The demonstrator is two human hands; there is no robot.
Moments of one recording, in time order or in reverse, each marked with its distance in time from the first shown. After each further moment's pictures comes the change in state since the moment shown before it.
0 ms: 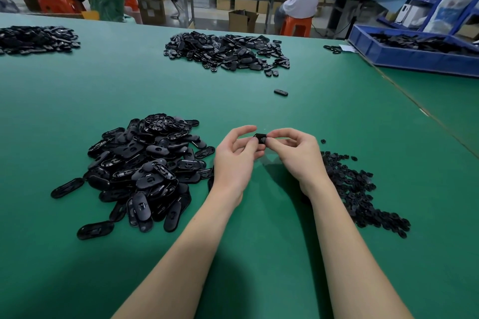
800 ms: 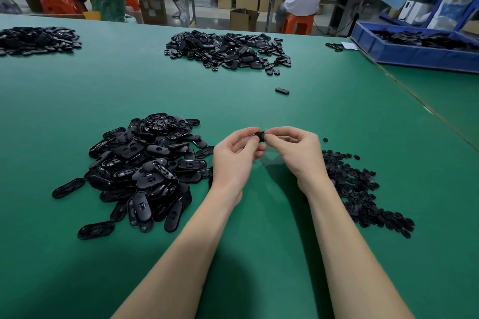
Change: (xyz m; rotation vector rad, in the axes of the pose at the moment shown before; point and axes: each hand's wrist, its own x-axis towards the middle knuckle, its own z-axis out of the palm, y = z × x) left_hand 0.002 0.001 -0.003 -0.017 -0.012 0.001; right_hand -0.002 -0.008 0.006 0.056 0.033 0.027
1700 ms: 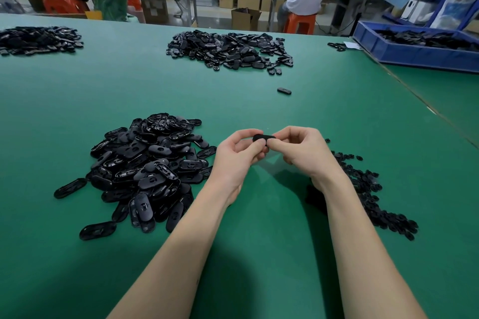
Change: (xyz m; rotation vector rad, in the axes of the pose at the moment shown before) left_hand 0.008 0.001 -0.008 -0.043 -0.144 -0.099; right_hand -0.002 -0.015 -0.015 -0.141 -0.205 -0.030
